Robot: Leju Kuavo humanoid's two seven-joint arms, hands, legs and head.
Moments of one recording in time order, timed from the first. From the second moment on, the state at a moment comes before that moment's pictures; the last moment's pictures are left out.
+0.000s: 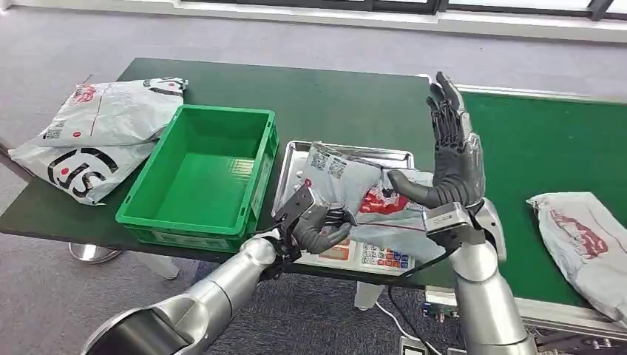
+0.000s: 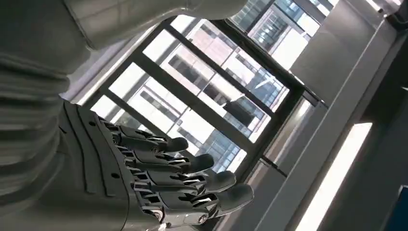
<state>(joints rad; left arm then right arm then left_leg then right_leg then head) -0.73 -0.34 -0.44 -0.32 -0.16 -0.37 -0.54 -0.39 -0.02 0.36 -1.52 0.42 -0.05 -0.70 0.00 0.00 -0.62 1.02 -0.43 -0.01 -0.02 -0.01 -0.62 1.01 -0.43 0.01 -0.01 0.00</state>
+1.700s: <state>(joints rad) -0.70 -0.36 -0.92 -0.35 -0.63 0.20 -0.37 -0.40 -0.02 0.35 -1.47 0.45 -0.08 -0.66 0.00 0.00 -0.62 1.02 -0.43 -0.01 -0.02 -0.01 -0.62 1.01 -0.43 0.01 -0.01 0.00</state>
